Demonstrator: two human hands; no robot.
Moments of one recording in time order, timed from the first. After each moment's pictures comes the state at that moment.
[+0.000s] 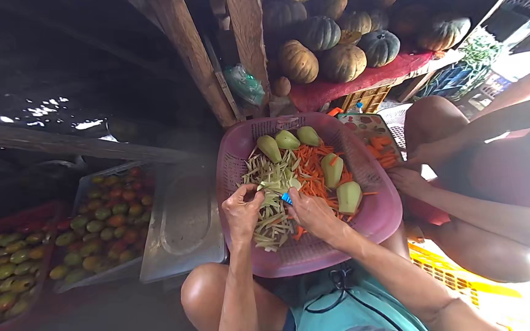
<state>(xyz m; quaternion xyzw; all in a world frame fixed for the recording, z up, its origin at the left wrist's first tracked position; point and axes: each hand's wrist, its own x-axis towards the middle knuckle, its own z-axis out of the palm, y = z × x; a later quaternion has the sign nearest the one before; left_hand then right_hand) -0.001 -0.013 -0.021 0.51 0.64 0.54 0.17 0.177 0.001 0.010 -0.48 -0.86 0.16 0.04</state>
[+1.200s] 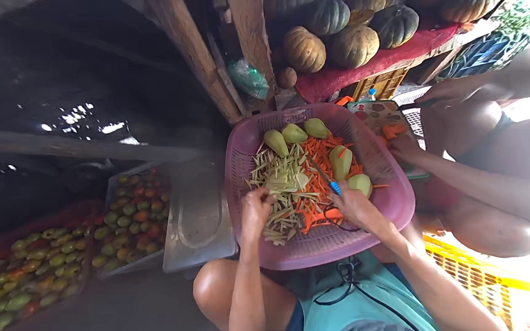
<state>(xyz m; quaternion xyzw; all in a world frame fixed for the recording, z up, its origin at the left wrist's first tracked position) -0.005 -0.007 -0.025 0.57 0.71 0.25 0.32 0.256 0.018 -0.002 -0.64 -0.68 0.35 0.00</state>
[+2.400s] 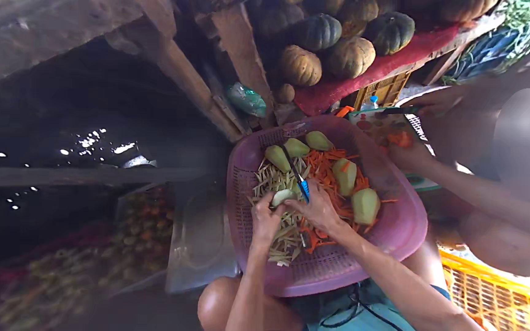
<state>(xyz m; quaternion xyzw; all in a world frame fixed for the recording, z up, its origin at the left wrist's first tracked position) 0.017 0.016 -0.028 0.57 0.64 0.42 0.30 0.183 0.050 -0.026 -0.54 -0.69 0.36 0.32</state>
